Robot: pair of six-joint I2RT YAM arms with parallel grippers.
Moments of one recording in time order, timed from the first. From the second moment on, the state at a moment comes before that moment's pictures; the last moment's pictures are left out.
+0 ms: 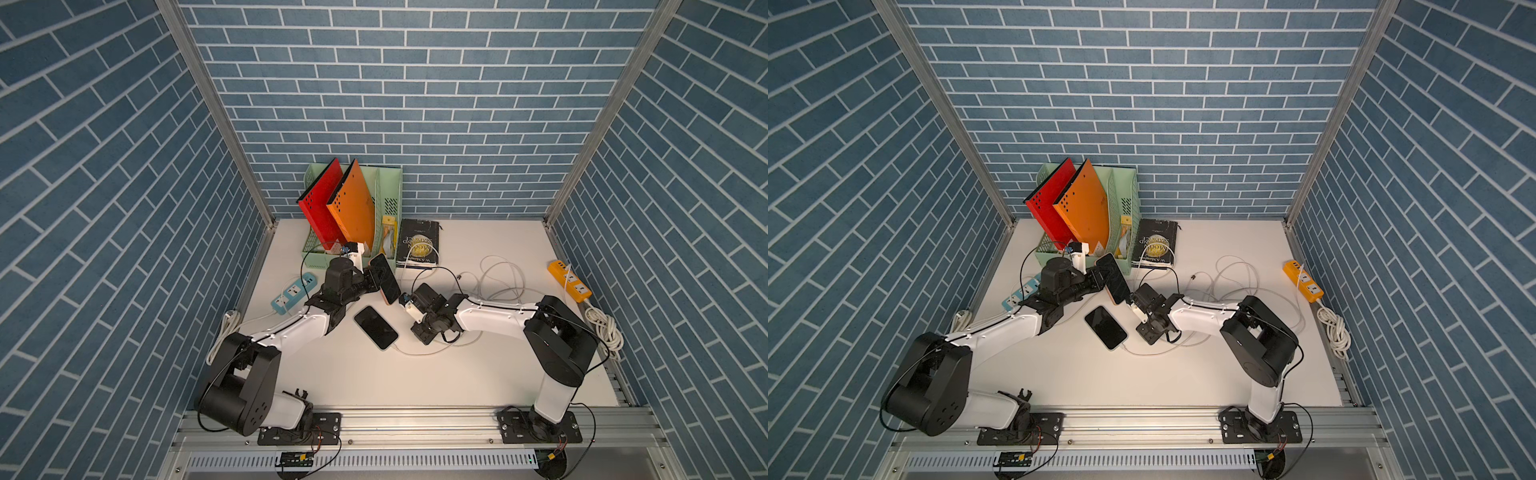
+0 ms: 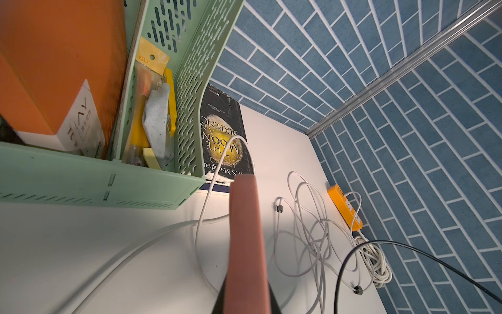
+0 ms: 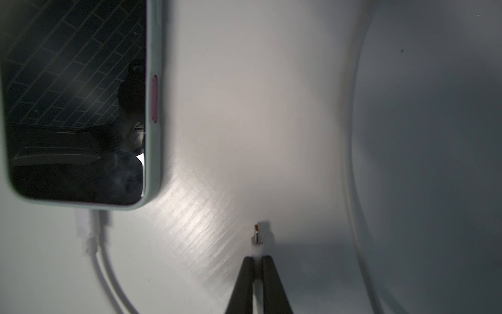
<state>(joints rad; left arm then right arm) -0.39 1.42 0.71 0.34 0.28 -0.65 0.92 1.81 1.08 -0.46 -0.01 0.01</state>
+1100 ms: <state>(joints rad) -0.39 1.42 0.71 0.34 0.28 -0.65 0.92 1.84 1.10 -0.46 -0.04 -0.01</state>
